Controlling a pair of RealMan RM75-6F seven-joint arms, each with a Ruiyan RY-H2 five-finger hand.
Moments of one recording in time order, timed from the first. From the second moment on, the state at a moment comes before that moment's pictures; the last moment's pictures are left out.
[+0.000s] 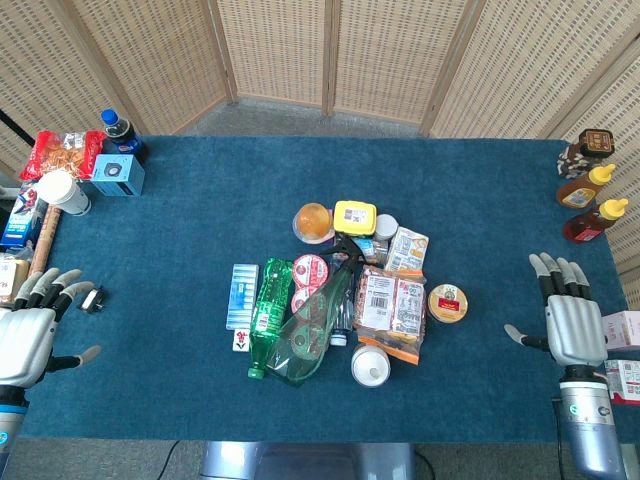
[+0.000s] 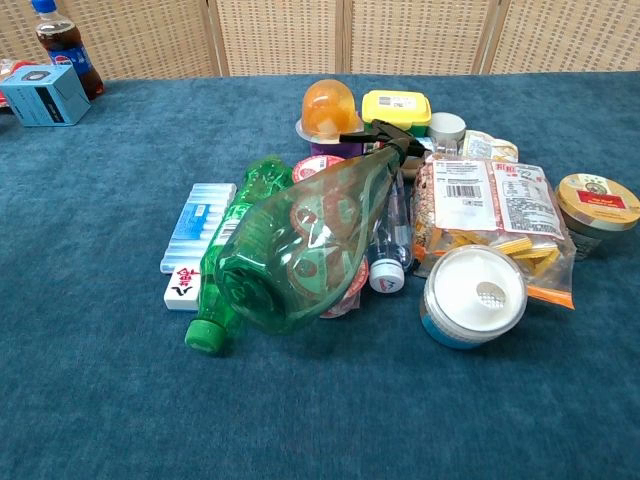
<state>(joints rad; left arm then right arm) -0.16 -0.93 -0.04 -2.08 1.35 1.41 0.25 0.21 -1.17 0.16 -1.78 -1.25 1.40 -0.26</state>
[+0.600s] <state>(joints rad) -0.21 -0.91 -0.06 -2.08 1.35 1.34 0.24 0.19 -1.16 0.15 -1.79 -1.27 1.42 -0.23</state>
